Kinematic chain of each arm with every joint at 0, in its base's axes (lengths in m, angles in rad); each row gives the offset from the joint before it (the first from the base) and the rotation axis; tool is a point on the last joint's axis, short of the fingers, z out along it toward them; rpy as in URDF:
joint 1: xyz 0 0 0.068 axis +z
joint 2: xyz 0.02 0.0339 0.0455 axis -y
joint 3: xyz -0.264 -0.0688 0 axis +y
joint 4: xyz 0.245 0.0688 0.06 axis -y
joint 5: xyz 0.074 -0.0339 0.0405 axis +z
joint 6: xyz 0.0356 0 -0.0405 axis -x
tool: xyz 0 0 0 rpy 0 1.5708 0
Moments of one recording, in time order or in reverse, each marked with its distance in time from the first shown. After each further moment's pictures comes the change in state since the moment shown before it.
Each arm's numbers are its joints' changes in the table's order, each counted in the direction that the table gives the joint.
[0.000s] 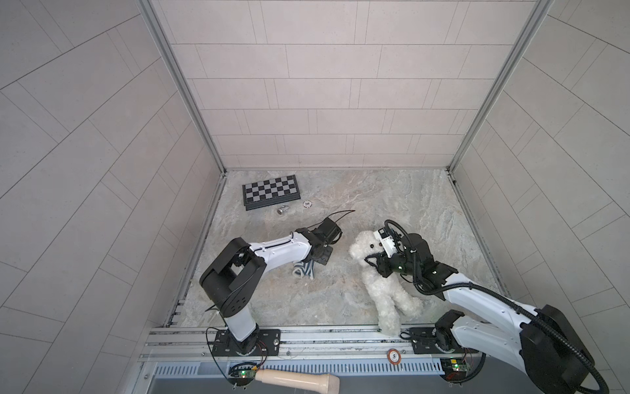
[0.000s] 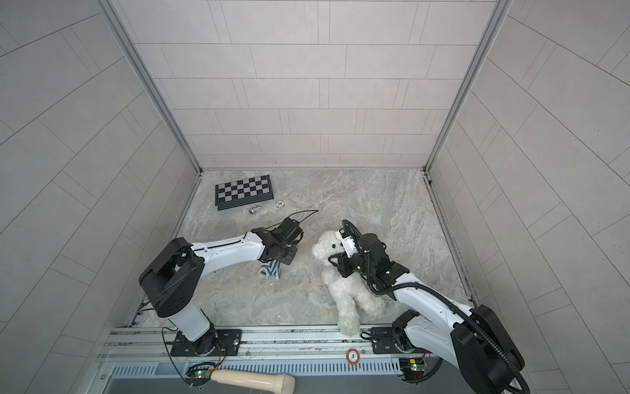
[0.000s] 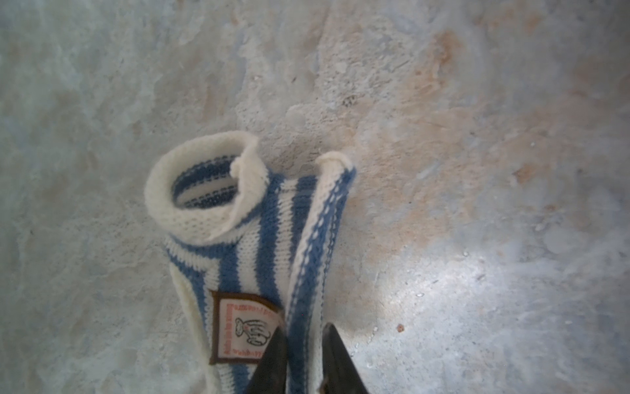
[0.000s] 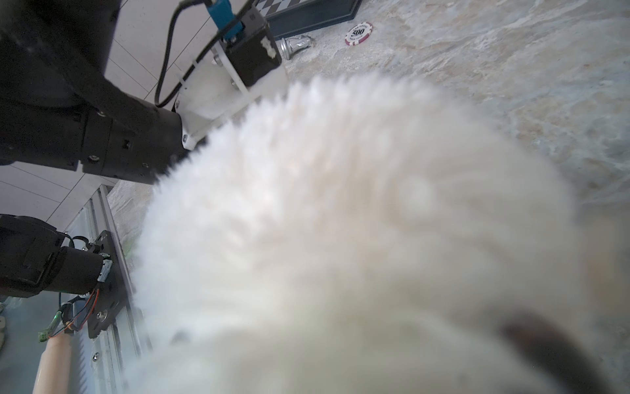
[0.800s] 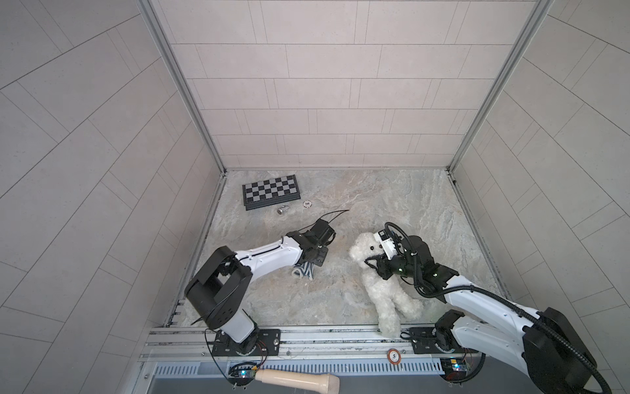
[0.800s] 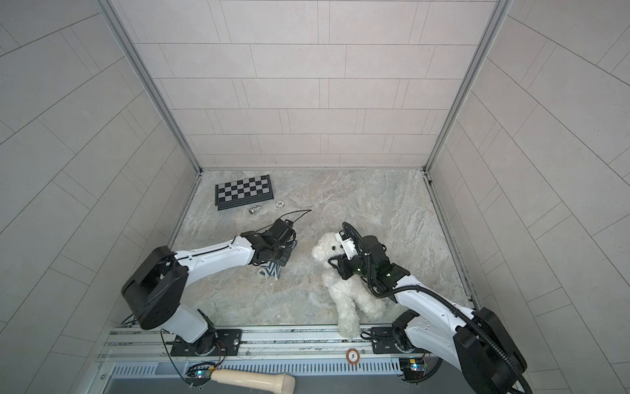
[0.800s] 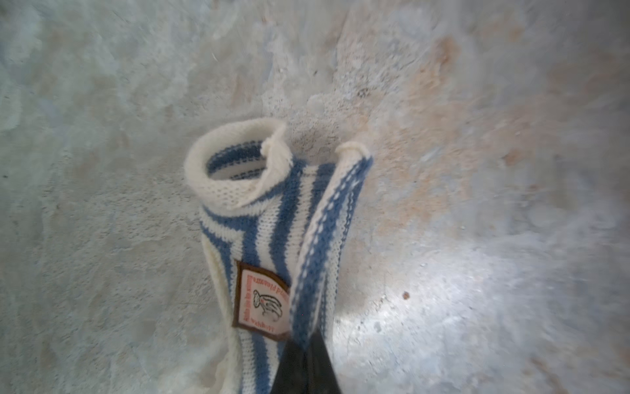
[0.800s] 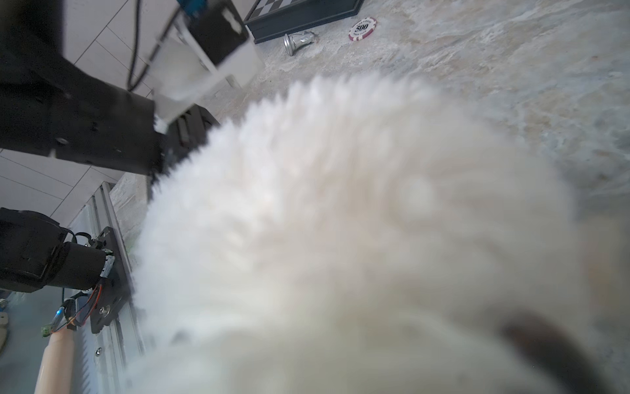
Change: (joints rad) left arm 0.018 0.179 0.097 0.016 -0.027 0.003; right arm 0.036 0.019 0.025 0.012 -0.018 -0.008
